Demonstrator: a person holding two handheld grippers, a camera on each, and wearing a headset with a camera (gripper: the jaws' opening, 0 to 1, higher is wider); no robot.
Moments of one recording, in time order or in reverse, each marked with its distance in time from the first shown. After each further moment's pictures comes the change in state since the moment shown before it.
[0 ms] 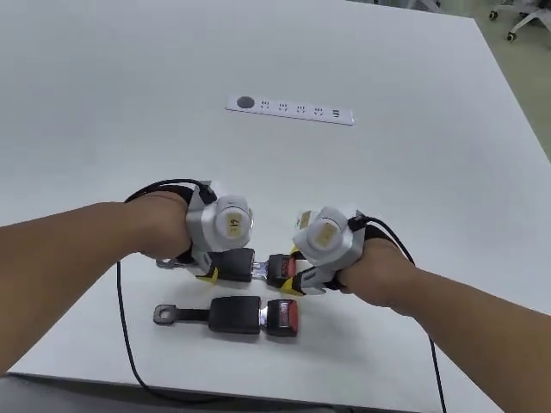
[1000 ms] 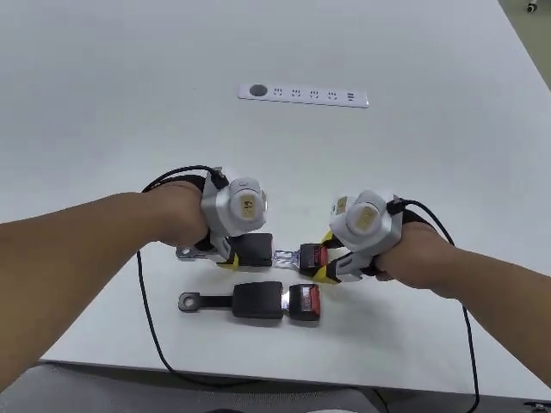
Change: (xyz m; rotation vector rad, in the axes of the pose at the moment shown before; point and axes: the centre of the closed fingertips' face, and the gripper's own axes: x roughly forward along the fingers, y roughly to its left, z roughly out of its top) left arm 0.003 0.005 -0.003 -0.042 -0.032 0.001; right arm -0.009 0.000 -0.018 0.021 -0.012 0.015
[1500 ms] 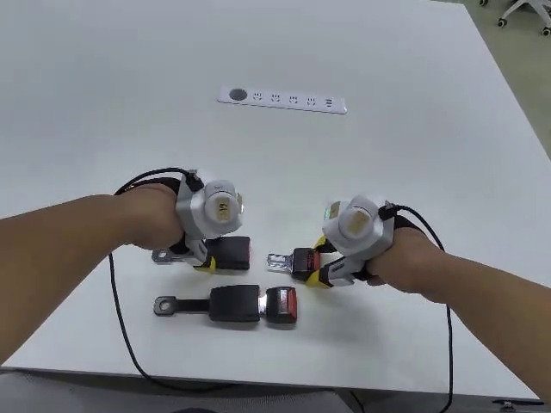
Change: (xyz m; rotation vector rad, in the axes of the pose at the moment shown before) left arm -0.001 0.000 0.000 -0.010 -0.012 0.004; right arm -0.012 0.002 -0.016 0.019 0.024 -0.014
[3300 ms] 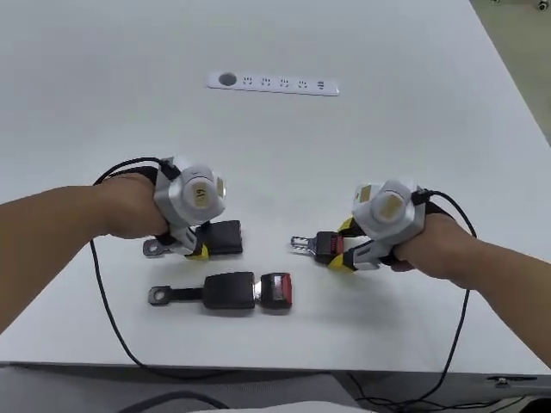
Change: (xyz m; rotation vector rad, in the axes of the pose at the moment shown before) left arm -0.004 0.003 0.001 -0.044 -0.054 0.012; right arm -0.028 -0.018 -0.042 0.063 -0.008 -0.042
